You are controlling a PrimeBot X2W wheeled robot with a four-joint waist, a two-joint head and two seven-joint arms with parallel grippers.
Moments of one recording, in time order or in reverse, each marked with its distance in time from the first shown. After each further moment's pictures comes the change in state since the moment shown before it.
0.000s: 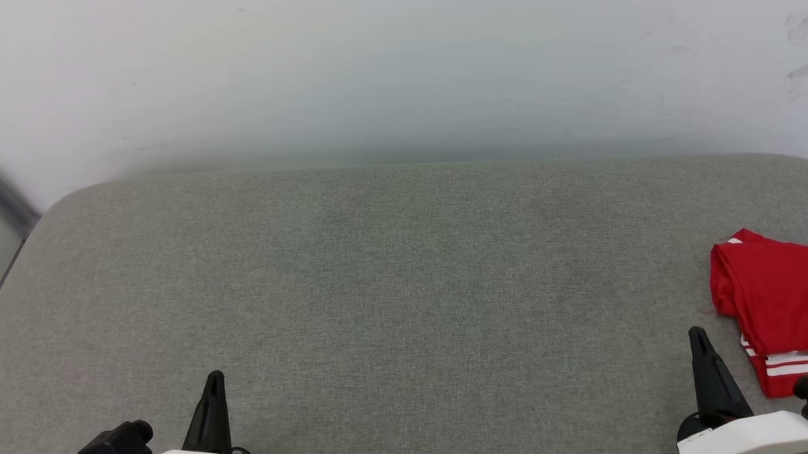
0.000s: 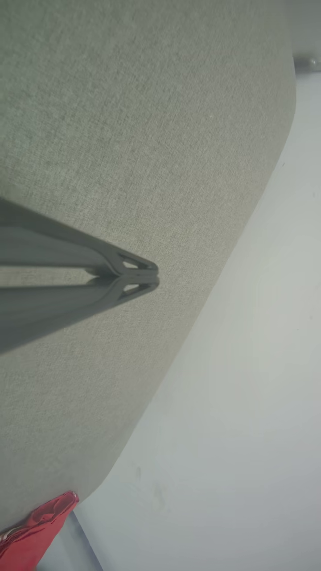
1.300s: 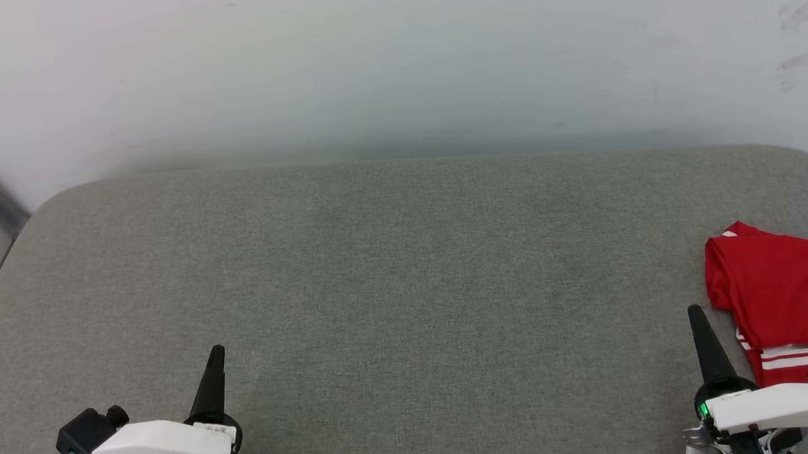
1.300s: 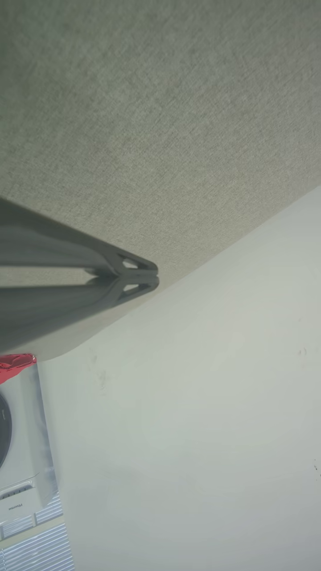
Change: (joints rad) left arm -0.097 0.000 0.038 0.057 -0.551 -0.036 0.136; right arm -0.083 0.000 -0.019 0.047 0.526 0.000 0.134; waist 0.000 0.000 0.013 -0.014
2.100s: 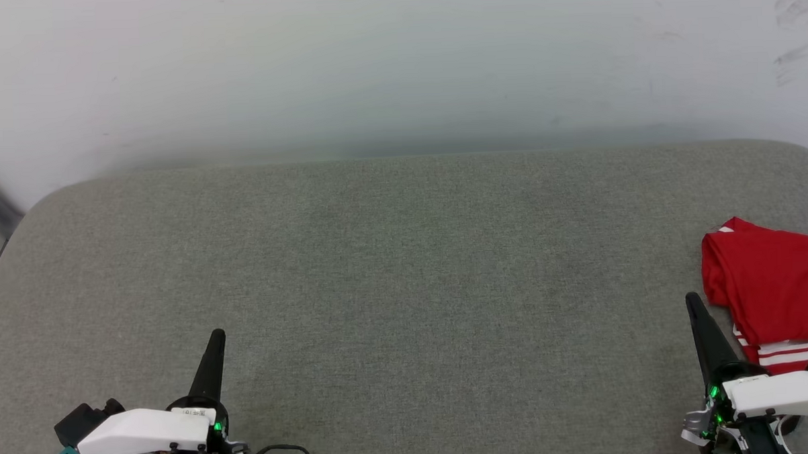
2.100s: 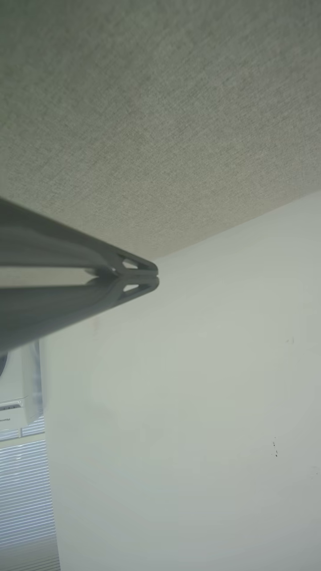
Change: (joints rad) left arm -0.044 0.000 0.019 0.025 -0.254 -0.016 0.063; right arm -0.039 0.000 -0.010 0.023 0.243 0.000 0.062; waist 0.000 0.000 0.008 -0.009
